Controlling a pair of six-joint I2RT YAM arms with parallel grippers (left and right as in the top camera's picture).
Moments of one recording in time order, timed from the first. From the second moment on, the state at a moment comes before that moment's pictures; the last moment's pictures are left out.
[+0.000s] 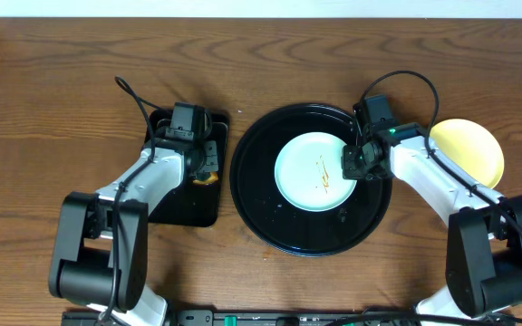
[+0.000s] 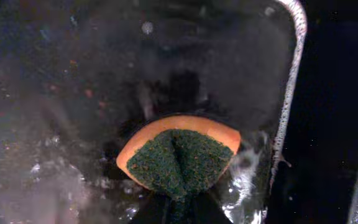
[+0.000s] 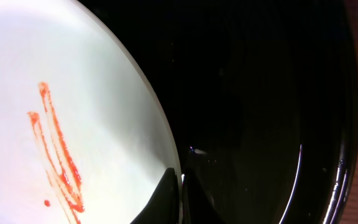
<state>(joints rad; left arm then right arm) -0.18 1.74 0.93 -0.36 0.00 -0.24 0.29 1.75 1.08 -0.68 -0.03 0.30</state>
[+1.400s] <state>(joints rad) -0.18 1.72 0.91 -0.38 -0.02 -0.20 0.29 1.75 1.08 -0.68 -0.03 0.30</state>
